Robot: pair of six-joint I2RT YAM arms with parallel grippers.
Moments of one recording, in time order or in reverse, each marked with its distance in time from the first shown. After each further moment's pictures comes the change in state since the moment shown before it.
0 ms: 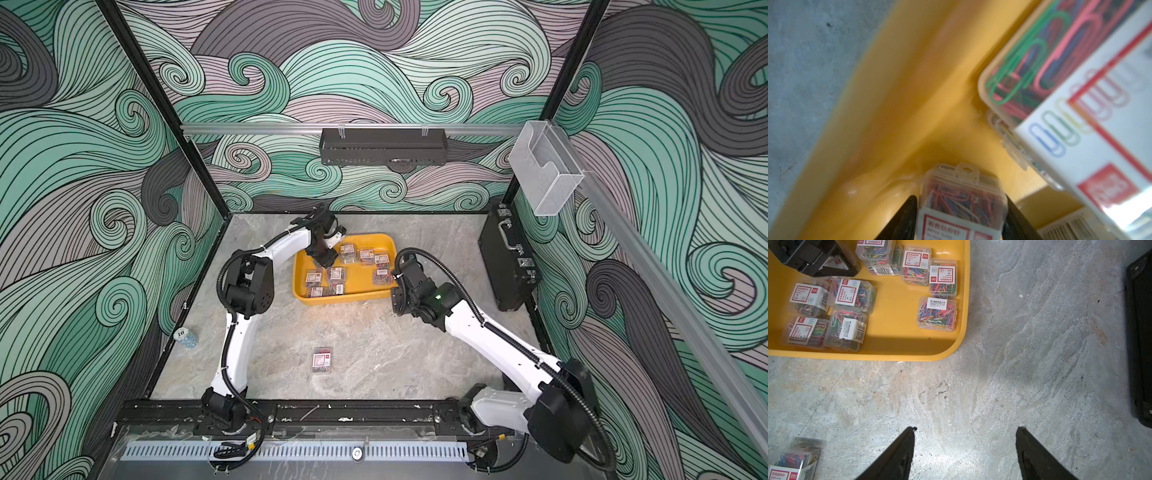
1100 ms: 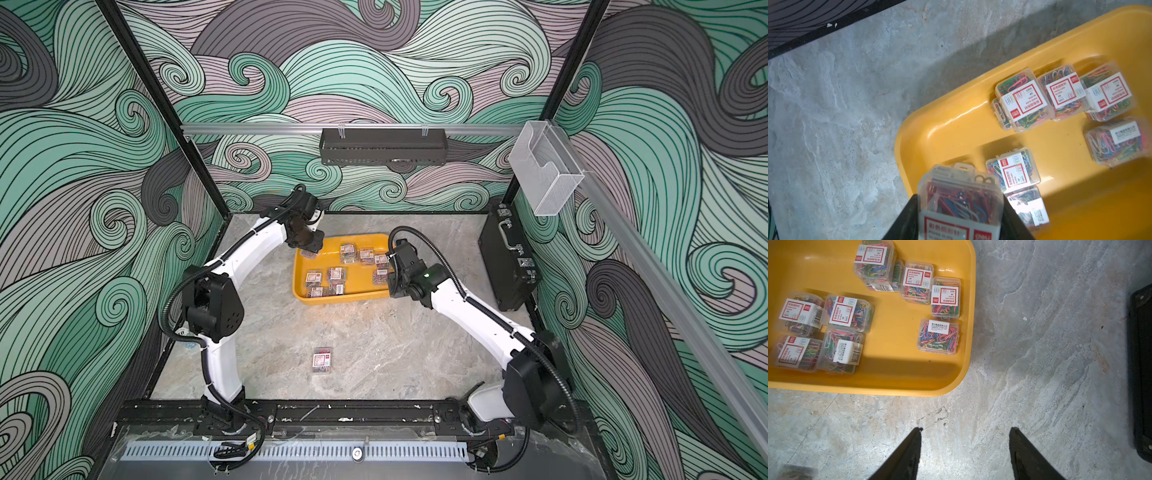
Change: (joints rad) left arm 0.002 -0.400 -0.173 -0.072 -0.025 -0.385; right arm -0.089 0.208 0.167 0.039 -0.054 -0.111
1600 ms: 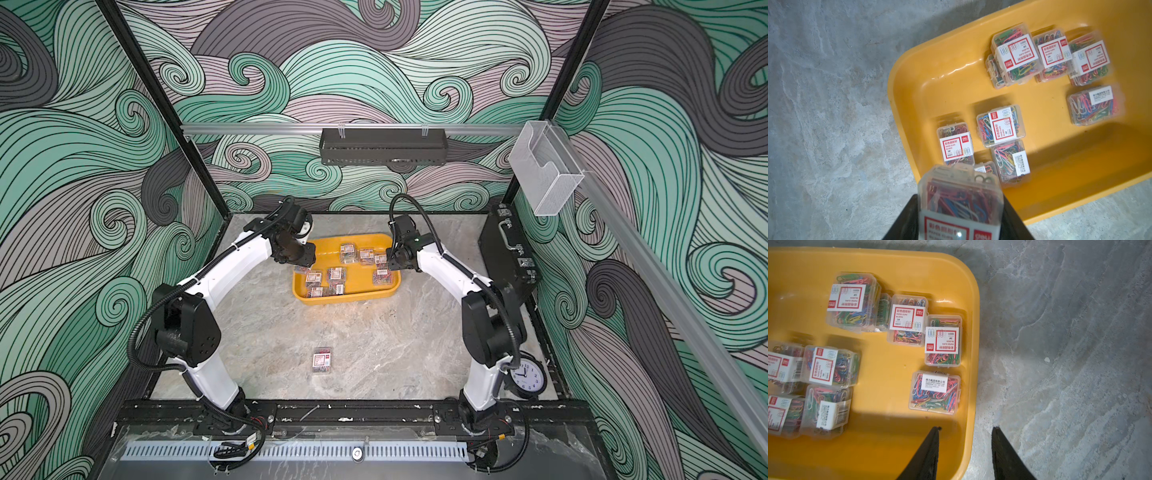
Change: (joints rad) left arm -0.009 -0.223 -0.256 0.005 0.046 -0.101; right arm -0.160 0.396 0.315 0.040 -0.178 -0.075
